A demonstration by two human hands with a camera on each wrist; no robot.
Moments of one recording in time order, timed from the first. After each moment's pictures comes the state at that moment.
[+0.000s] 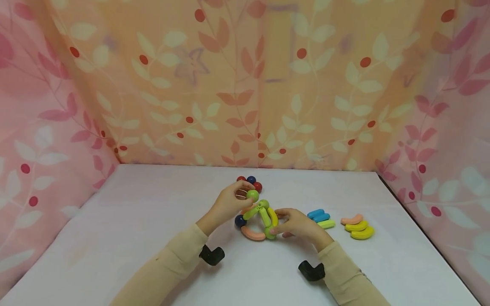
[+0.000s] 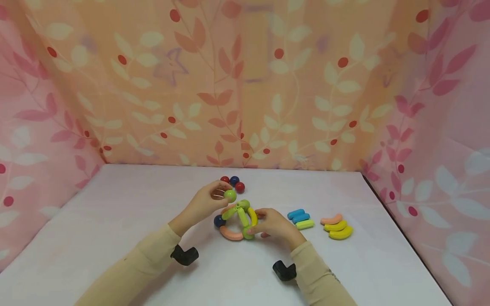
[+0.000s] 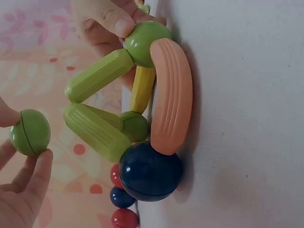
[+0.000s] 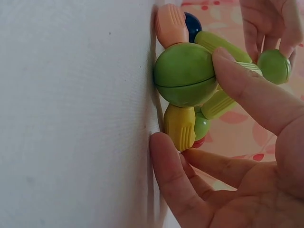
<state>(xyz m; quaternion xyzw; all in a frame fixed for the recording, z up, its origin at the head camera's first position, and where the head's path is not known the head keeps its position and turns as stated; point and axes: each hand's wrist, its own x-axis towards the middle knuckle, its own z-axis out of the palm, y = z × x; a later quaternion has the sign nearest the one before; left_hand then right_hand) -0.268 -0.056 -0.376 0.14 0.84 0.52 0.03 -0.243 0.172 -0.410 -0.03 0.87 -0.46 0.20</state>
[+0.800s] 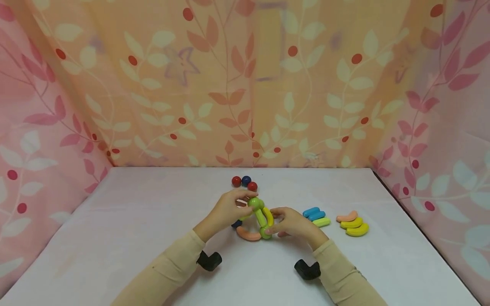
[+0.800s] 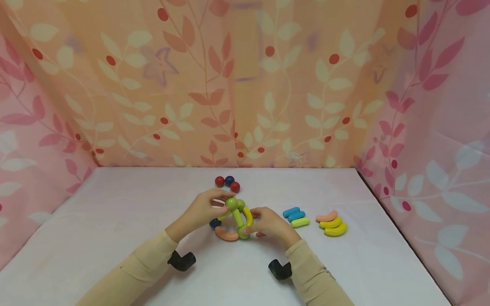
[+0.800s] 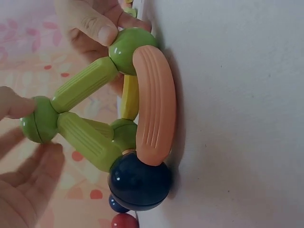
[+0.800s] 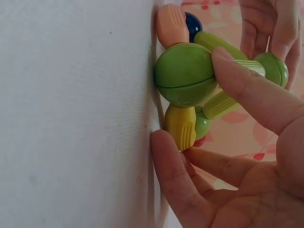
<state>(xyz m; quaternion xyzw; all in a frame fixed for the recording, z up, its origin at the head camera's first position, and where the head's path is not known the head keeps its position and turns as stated) -0.259 -0.047 -0.381 0.24 0.85 0.46 0.02 -0.241 0.173 -0.407 -0.02 0.86 -0.46 0.20</state>
